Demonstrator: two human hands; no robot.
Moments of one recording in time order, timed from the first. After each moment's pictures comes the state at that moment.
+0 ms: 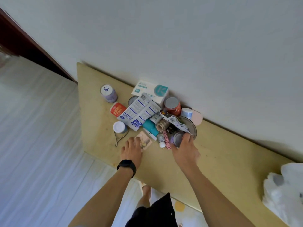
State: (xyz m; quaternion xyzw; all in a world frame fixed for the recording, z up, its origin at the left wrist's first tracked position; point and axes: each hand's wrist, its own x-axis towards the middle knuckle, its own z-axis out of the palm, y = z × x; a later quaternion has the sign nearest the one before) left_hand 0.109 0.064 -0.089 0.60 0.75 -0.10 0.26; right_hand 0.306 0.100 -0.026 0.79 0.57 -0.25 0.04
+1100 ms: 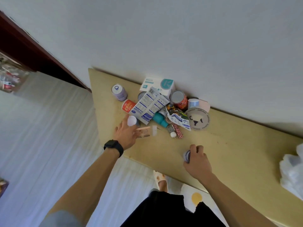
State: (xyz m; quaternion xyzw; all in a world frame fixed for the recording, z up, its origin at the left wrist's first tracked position) left_hand 0.019 0.089 -0.024 0.67 0.70 -0.07 0.25; right_hand 0.330 0.015 -0.053 0.70 0.63 -0.31 0.15
